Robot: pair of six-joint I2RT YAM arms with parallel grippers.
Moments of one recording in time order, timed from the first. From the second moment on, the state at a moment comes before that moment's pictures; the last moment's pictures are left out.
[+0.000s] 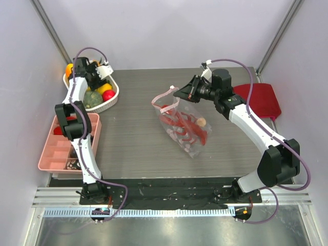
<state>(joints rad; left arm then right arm) 0.19 2.26 2.01 -0.48 0.26 1.23 0.37 1.47 1.24 -0.07 -0.60 0.87</state>
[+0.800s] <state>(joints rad) 0.19 2.20 1.94 -0.48 0.25 1.25 0.37 1.48 1.24 -0.07 -0.60 0.87</state>
